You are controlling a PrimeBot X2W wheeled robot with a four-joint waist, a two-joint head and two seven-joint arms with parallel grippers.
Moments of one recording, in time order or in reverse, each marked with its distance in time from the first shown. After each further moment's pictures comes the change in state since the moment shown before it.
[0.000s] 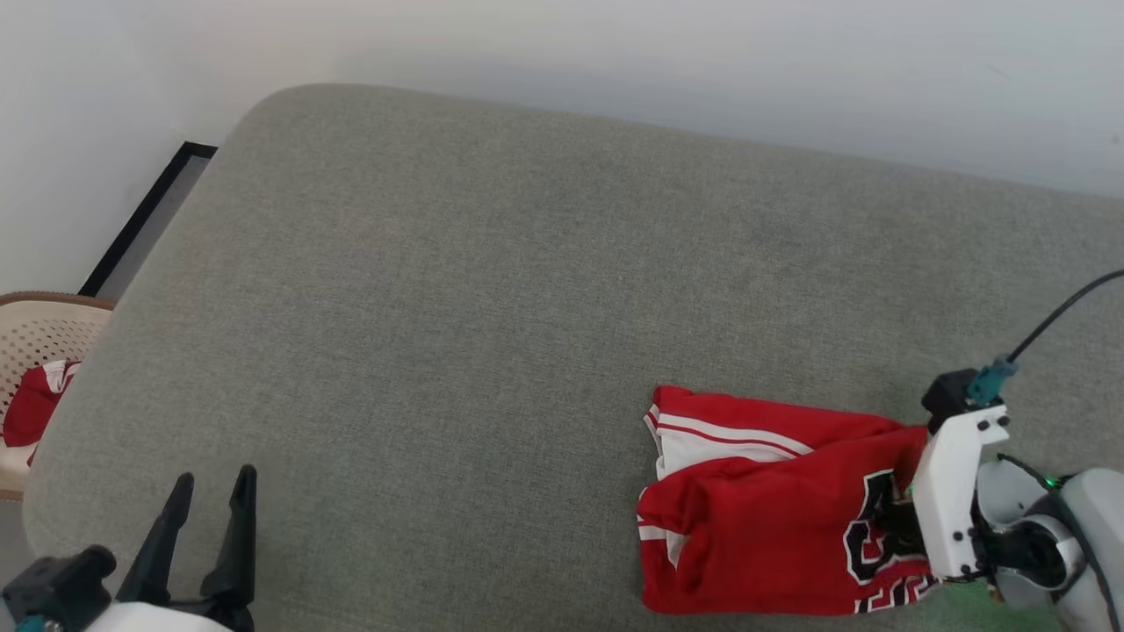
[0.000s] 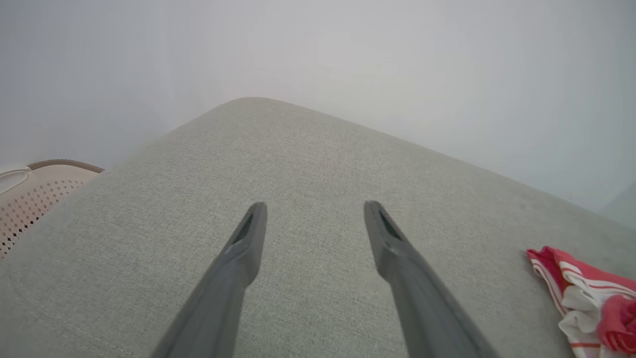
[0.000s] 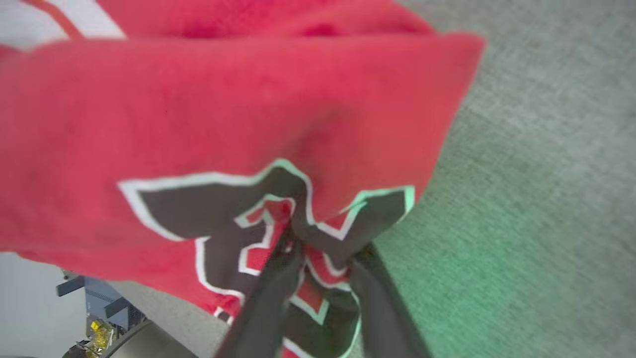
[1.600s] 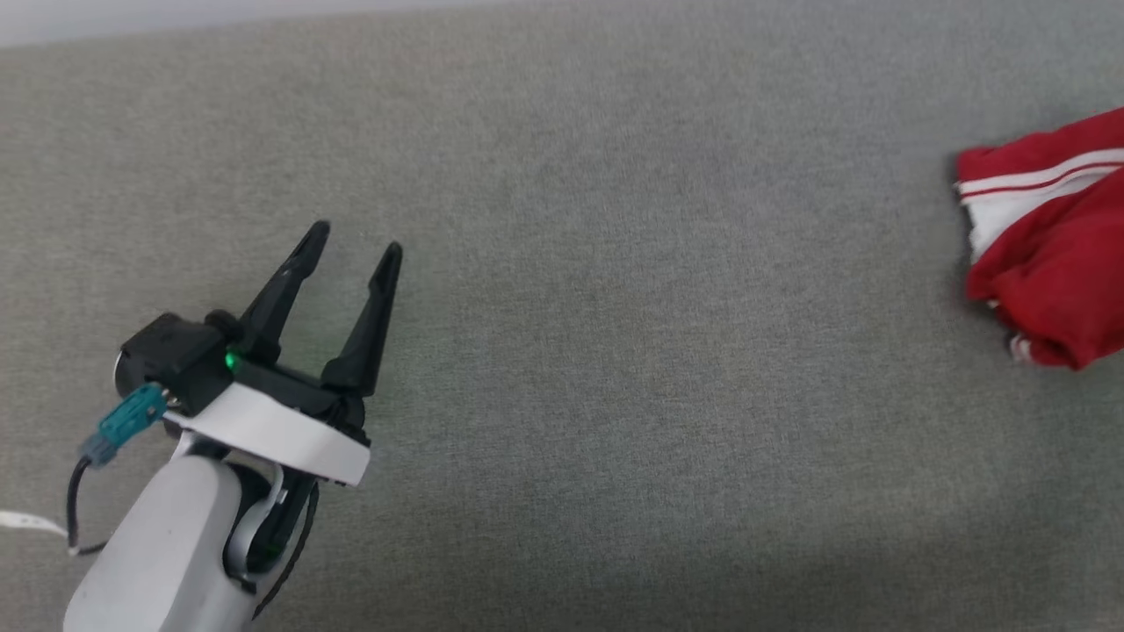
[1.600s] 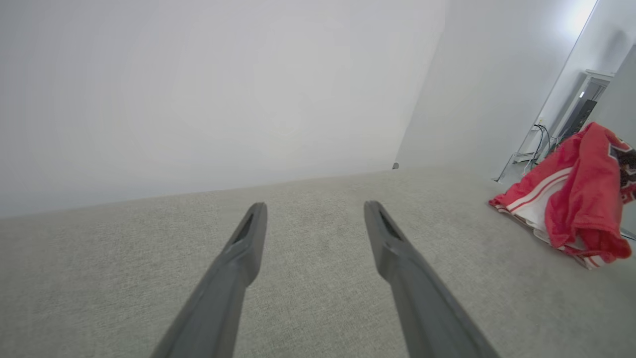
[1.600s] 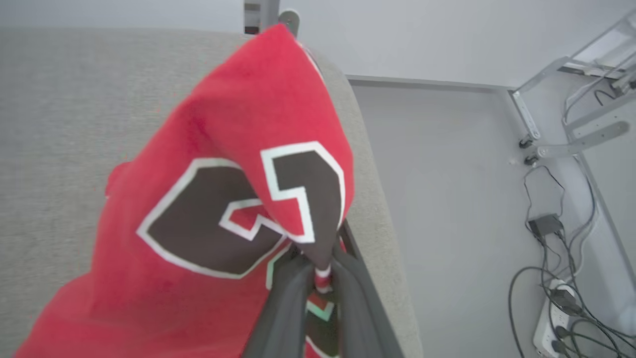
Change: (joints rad) left arm -0.454 0.048 -0.289 -0.026 0.089 0.000 -0.002; right arm -0.280 -0.089 -0.584 -0.022 -0.511 0.000 -0.173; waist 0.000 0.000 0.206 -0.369
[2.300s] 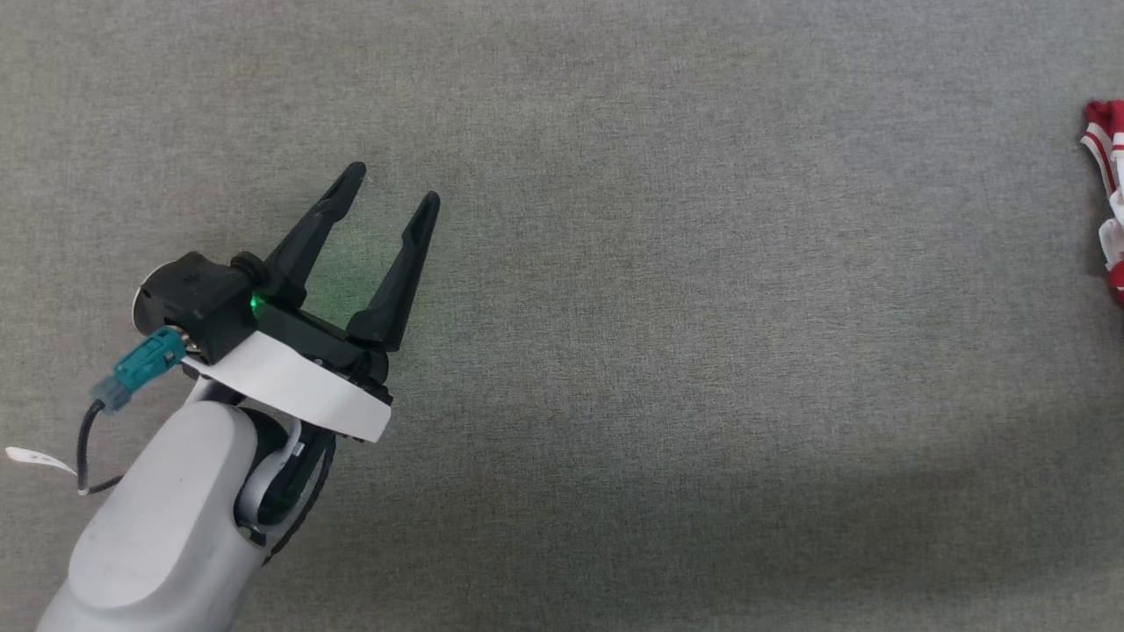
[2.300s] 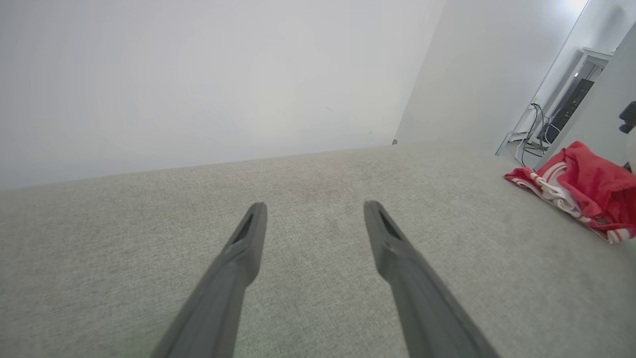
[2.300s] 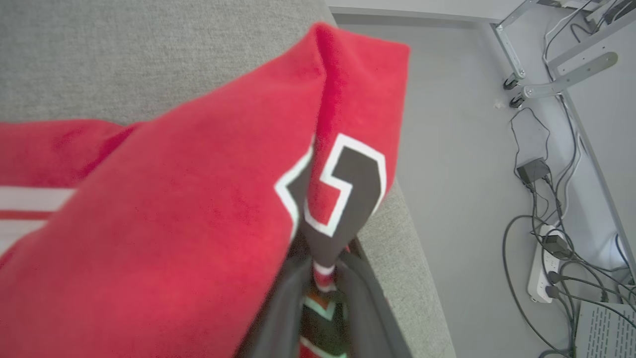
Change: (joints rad) left arm -0.145 0.028 -0.110 0.012 -0.036 0.000 0.000; right arm -0.148 0.106 -0.282 0.341 -0.366 0.000 -0.203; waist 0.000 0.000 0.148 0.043
